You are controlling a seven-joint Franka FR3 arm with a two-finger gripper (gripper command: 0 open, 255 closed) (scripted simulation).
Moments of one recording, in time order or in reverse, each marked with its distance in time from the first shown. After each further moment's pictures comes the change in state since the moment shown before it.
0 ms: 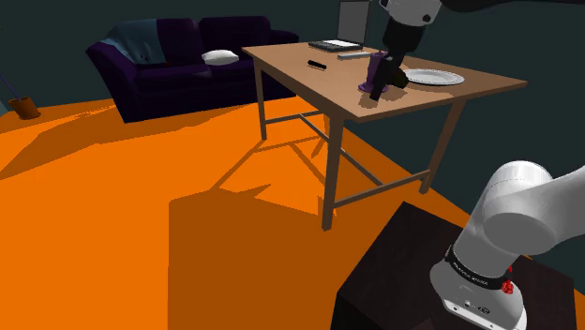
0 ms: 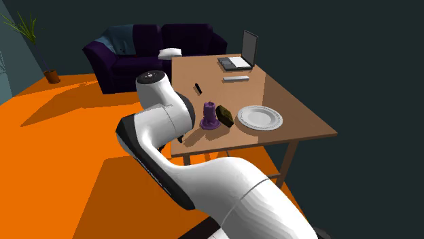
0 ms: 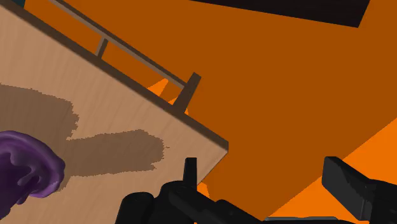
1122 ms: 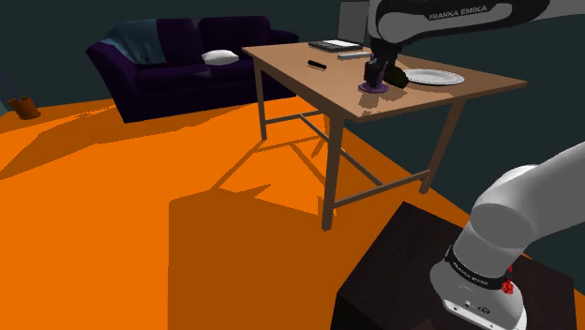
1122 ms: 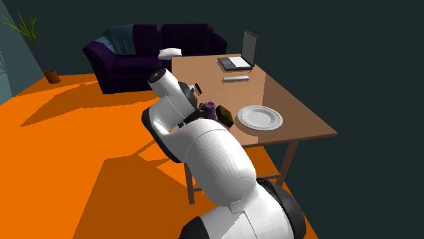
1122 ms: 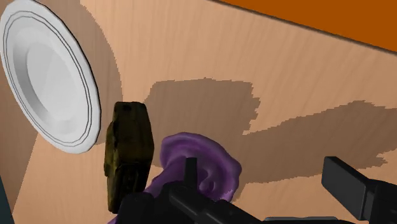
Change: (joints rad) arm -0.245 0.326 0.007 0.132 -0.380 0.140 0.138
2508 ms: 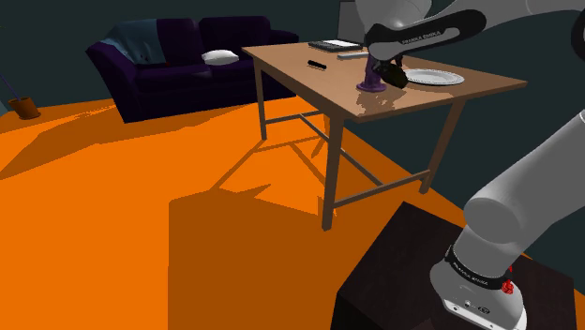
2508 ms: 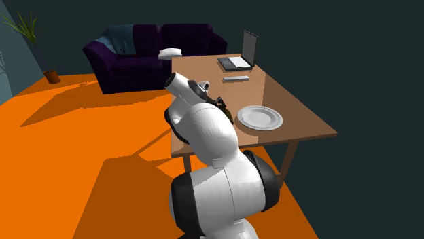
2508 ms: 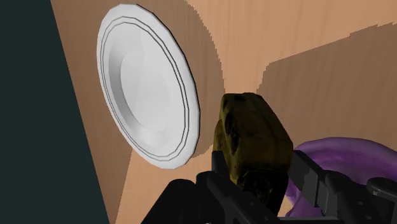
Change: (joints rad) arm -0.147 0.238 -0.013 0.127 -0.300 0.055 0.187
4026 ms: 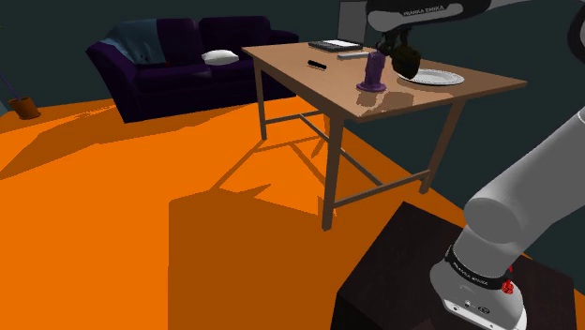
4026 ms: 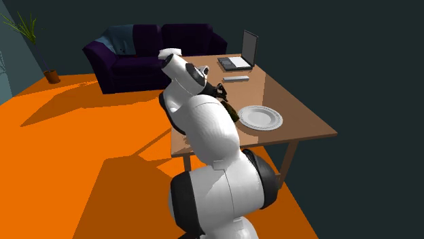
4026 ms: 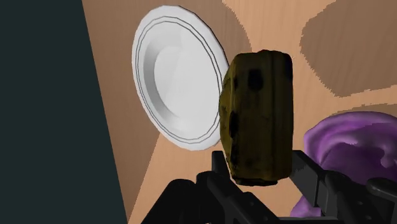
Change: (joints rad) arm 0.006 0.012 0.010 0.177 0.034 -0.131 -0.112
